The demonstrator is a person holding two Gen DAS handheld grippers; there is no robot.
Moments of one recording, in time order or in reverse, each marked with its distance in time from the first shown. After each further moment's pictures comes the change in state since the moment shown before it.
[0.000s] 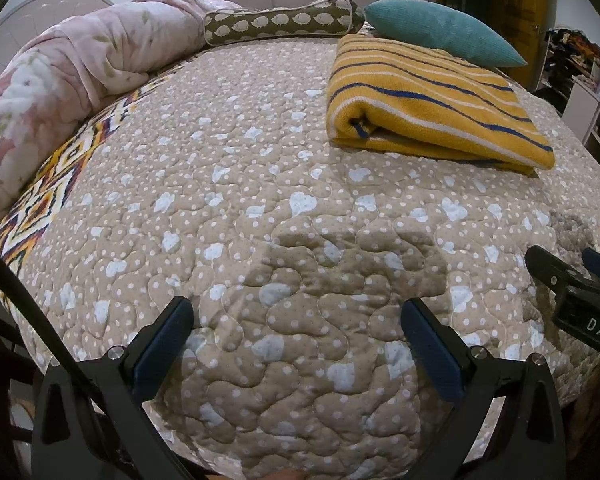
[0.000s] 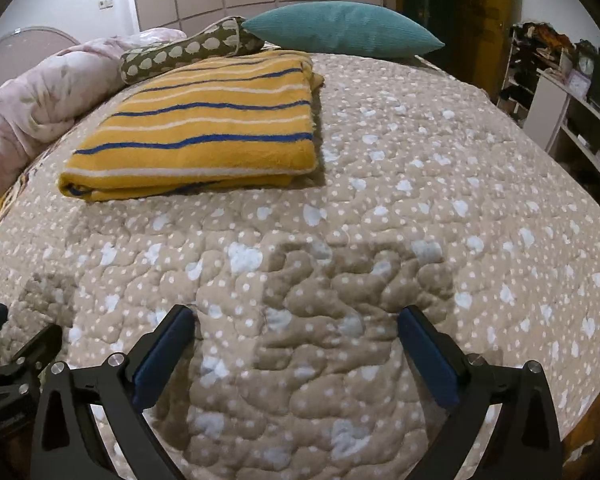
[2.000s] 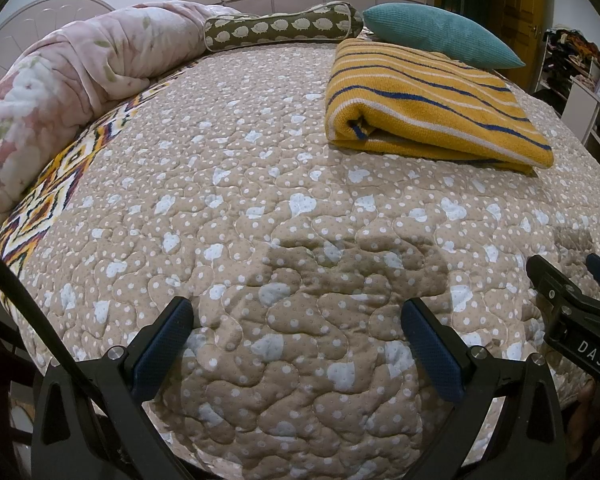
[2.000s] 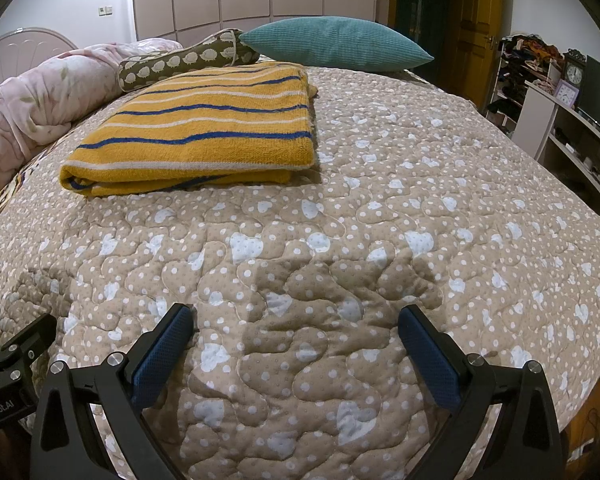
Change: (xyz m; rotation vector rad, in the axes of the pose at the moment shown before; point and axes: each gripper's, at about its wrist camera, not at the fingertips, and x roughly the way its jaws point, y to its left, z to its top) left arm -0.001 -0.002 0.000 0.002 -0.012 0.006; right arm -0.013 0.009 -0.021 -0.015 -0.054 -0.035
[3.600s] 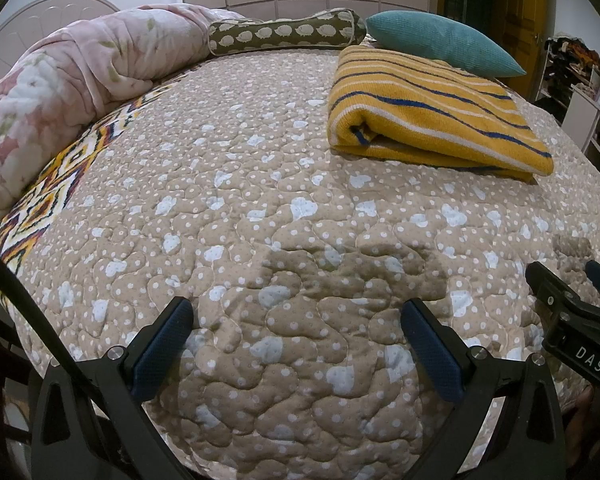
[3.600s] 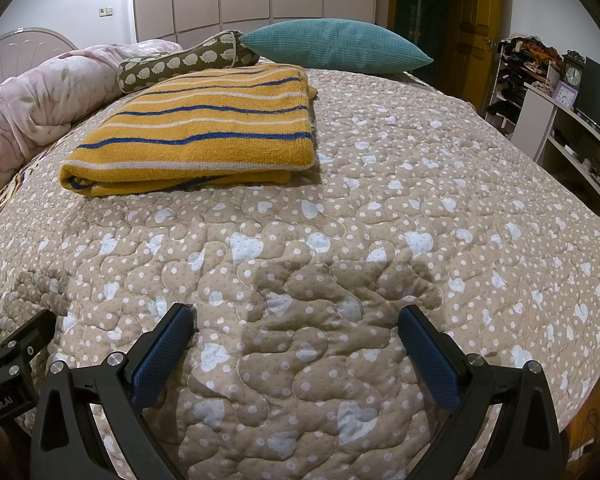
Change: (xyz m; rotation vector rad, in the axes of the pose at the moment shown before) left arm 0.001 0.001 0.000 -0.009 -0.023 -0.003; right arm 0.000 0.000 -0.001 -0.001 -0.003 -0.001
